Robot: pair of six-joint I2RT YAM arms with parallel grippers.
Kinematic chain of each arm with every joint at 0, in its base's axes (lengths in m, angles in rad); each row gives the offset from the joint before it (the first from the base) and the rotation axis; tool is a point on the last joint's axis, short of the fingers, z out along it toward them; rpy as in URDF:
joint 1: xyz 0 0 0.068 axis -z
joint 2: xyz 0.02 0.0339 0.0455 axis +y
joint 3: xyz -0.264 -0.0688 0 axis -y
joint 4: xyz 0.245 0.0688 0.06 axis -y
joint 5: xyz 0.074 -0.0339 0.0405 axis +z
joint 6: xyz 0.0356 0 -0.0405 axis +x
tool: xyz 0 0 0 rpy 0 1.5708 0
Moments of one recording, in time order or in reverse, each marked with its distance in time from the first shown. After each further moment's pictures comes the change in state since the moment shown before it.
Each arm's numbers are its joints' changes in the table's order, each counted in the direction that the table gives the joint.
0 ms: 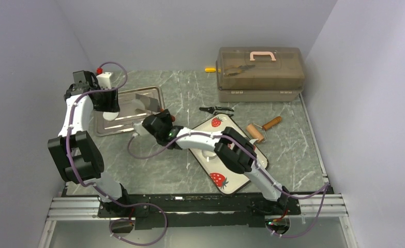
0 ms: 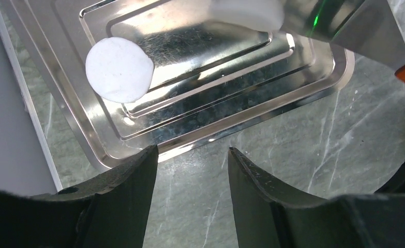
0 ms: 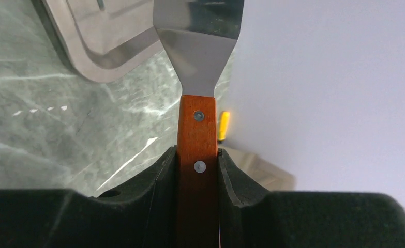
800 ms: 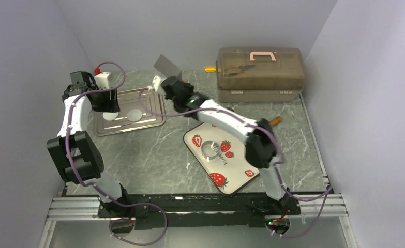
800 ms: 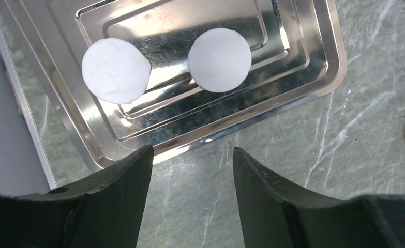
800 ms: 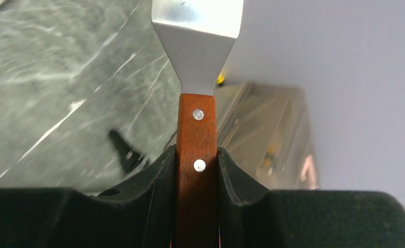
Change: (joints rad) left arm -0.027 0.000 -0.001 -0.001 -0.037 0.004; right arm 0.154 -0.161 0.137 -0.187 -0.044 0.236
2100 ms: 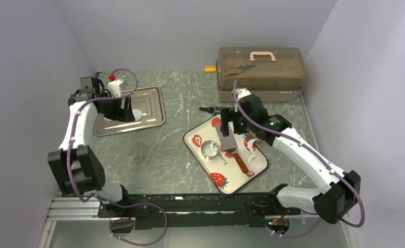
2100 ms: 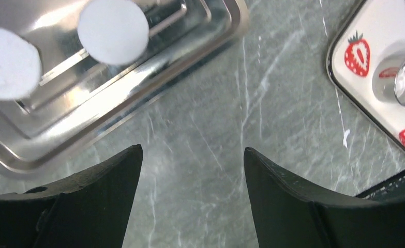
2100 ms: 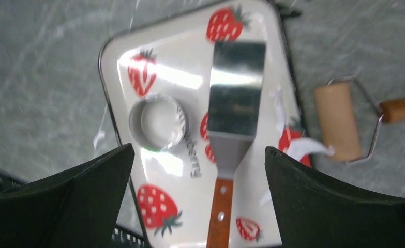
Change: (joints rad) left arm 0.092 -0.086 -0.047 -0.154 -0.166 0.039; right arm 0.270 -0.976 -0.875 -0.404 0.602 1.112
